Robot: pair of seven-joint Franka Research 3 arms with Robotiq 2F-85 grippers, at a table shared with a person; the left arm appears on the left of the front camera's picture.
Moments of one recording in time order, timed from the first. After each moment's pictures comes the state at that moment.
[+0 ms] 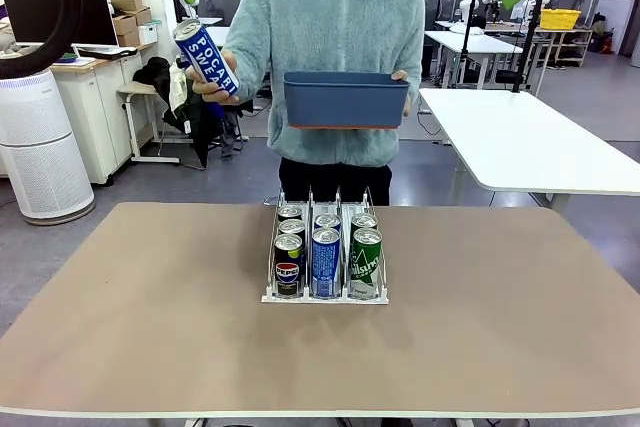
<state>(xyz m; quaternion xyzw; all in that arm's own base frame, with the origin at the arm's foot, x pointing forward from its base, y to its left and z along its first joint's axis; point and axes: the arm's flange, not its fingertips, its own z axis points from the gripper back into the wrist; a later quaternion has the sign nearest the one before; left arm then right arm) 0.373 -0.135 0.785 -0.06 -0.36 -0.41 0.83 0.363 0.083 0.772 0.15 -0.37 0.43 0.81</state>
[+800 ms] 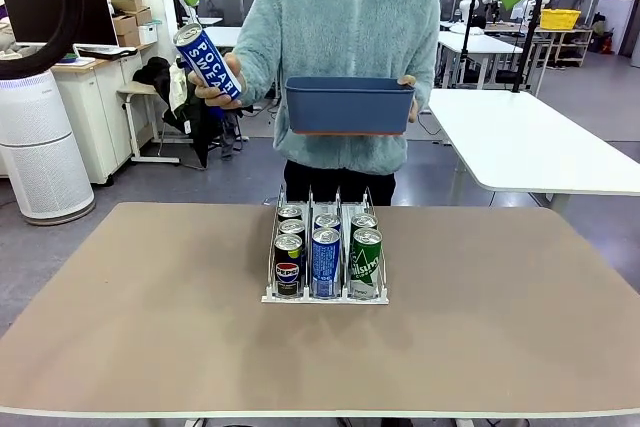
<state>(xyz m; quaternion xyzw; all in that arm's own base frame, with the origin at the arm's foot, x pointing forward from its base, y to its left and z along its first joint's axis) 0.378 -0.136 0.781 -0.06 -0.35 -0.42 0.84 0.363 0.083 0.772 0.15 -0.37 0.43 0.81</state>
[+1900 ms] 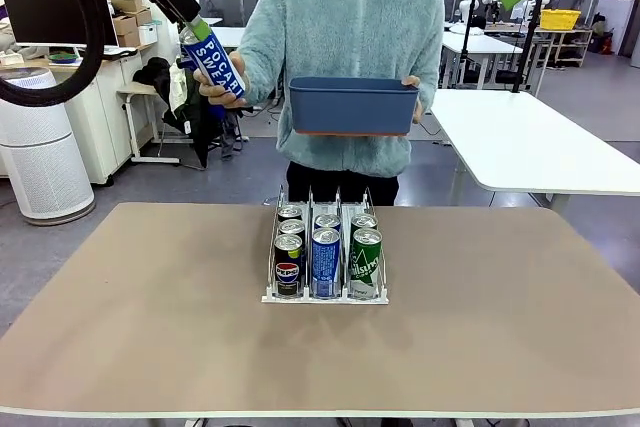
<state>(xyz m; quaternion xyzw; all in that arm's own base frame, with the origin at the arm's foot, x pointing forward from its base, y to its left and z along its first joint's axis) 0.437 -0.131 0.736 -0.06 -0.34 -0.43 0.84 0.363 0.083 0.772 0.15 -0.37 0.43 0.81</state>
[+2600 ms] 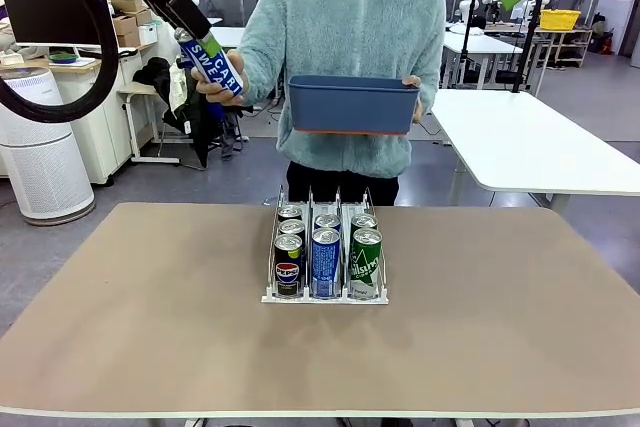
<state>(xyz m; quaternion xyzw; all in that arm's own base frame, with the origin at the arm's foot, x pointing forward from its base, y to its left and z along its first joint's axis) 0.451 -0.140 0.712 -0.07 -0.32 -0.43 0.84 0.363 0.083 0.772 0.15 -0.37 0.43 0.81</state>
